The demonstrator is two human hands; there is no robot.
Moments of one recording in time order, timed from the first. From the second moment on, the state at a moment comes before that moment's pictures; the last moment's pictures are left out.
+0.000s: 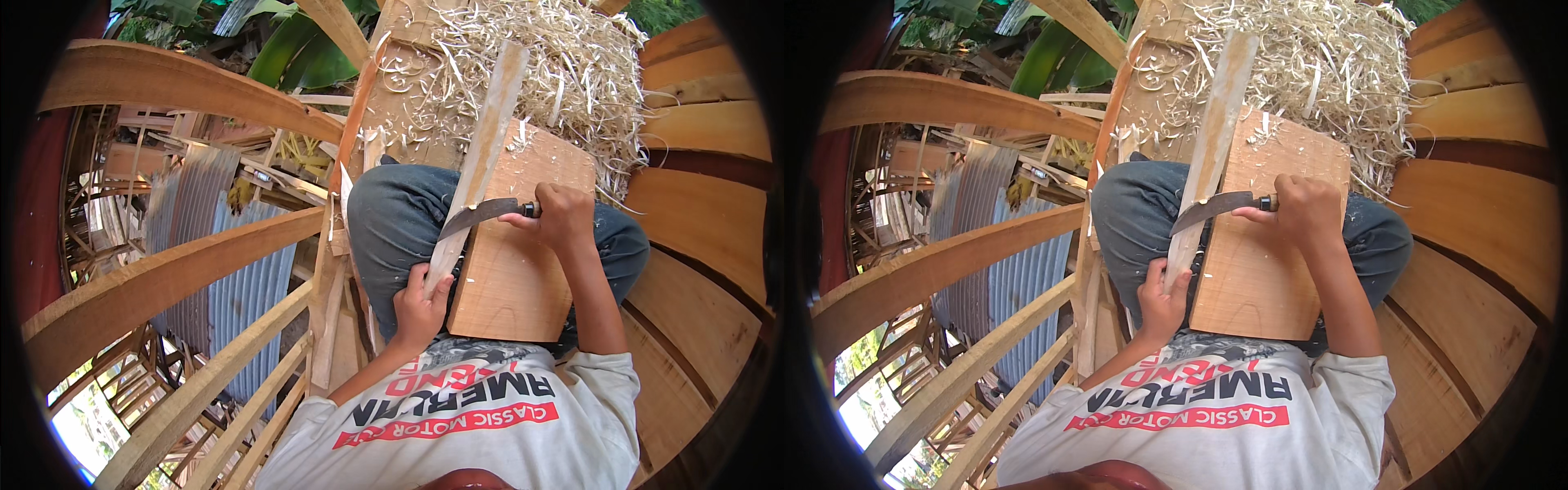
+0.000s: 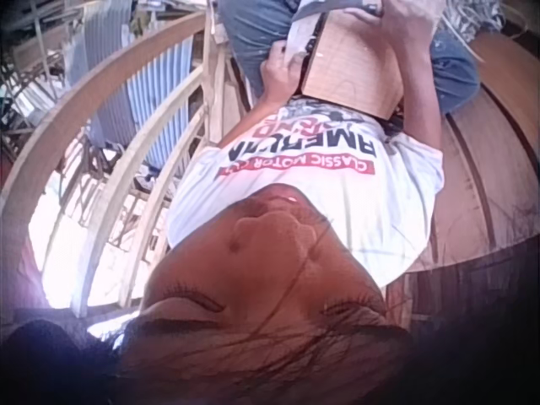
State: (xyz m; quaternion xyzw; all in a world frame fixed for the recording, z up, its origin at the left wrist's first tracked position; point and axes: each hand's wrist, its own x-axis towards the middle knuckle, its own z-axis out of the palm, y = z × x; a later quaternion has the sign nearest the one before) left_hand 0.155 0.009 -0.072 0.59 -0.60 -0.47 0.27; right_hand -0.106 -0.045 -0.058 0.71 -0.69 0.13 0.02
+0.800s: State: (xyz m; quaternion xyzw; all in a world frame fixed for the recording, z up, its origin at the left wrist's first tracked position) left_hand 0.155 0.007 -0.072 0.55 -0.64 -0.46 0.28; right_hand -0.210 -0.082 -0.024 0.49 -0.85 0.17 -0.03
